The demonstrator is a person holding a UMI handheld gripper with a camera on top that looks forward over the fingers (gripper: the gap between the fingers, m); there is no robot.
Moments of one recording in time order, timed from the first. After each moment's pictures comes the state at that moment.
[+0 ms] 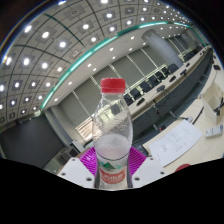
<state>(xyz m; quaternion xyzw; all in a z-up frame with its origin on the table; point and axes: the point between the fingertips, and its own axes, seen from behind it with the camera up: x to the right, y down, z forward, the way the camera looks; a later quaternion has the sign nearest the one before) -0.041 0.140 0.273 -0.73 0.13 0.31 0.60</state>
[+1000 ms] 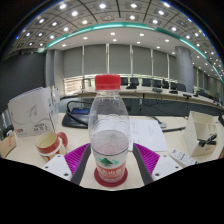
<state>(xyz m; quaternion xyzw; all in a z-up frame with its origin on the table) 0.092 0.160 0.061 -0.83 -0.08 0.07 0.55</state>
